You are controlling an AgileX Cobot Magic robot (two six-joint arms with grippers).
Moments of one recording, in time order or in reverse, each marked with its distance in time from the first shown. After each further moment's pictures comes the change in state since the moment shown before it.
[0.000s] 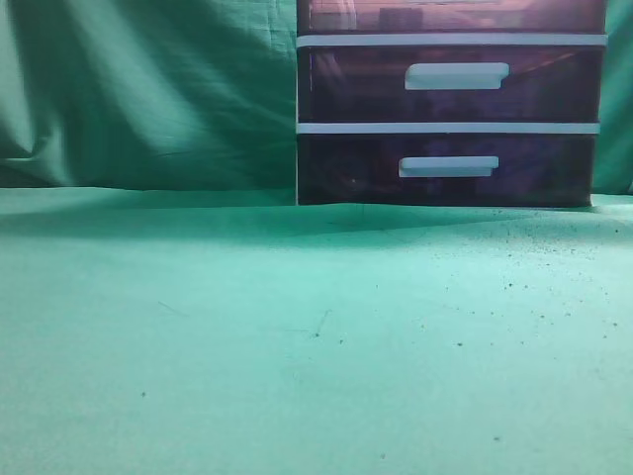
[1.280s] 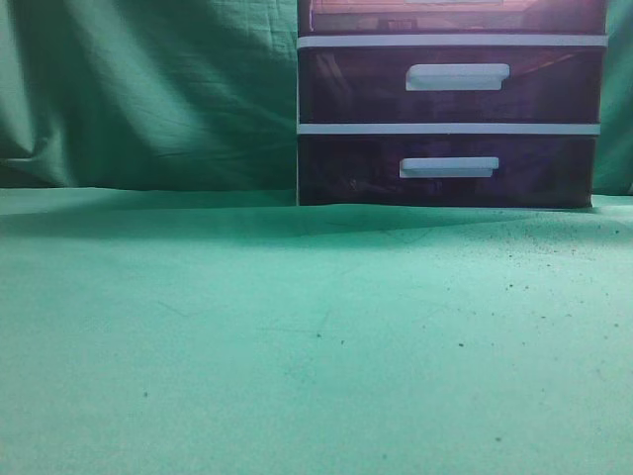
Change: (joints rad) left arm 0.000 -1.007 1.163 -0.110 -0.566 -0.126; right arm 0.000 -0.376 -0.004 -0.010 -0.856 0.949
